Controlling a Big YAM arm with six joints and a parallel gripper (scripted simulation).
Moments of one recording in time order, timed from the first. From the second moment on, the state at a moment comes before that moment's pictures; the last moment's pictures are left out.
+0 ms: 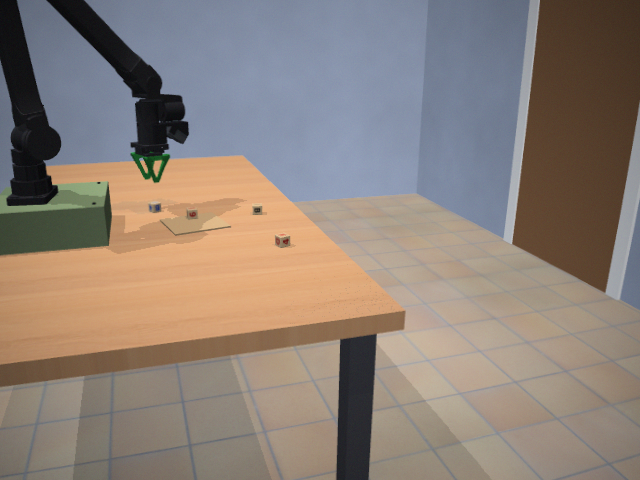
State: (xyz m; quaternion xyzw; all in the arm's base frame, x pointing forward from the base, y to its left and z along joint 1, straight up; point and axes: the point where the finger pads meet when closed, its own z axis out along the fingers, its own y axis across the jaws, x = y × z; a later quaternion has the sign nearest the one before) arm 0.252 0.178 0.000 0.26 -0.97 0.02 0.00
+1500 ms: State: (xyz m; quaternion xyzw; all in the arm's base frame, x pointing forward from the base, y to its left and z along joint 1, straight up) arm 0.253 0.179 -0.007 0.32 -0.95 0.01 0.00
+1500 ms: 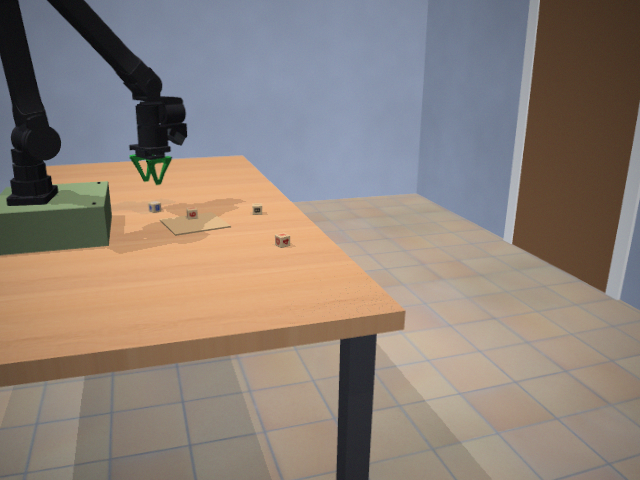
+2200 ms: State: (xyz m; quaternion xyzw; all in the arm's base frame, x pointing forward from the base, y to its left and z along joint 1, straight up) arm 0.252 0.177 -0.035 0.32 -0.95 0.01 0.00
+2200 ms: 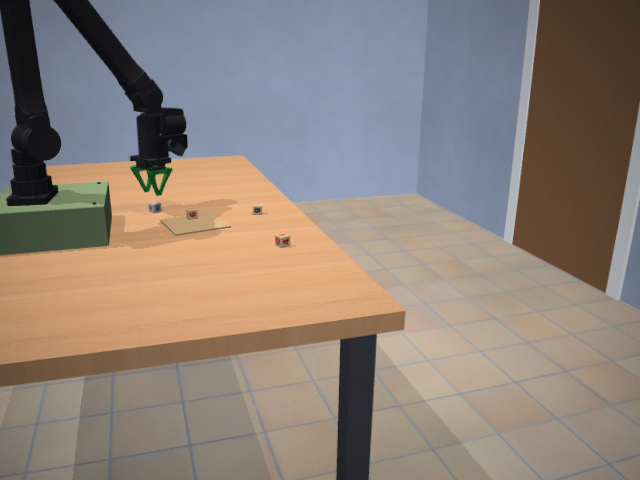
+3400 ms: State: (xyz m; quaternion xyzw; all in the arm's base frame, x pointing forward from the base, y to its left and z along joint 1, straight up) arm 0.254 0.179 -0.051 0.32 -0.95 0.00 0.00
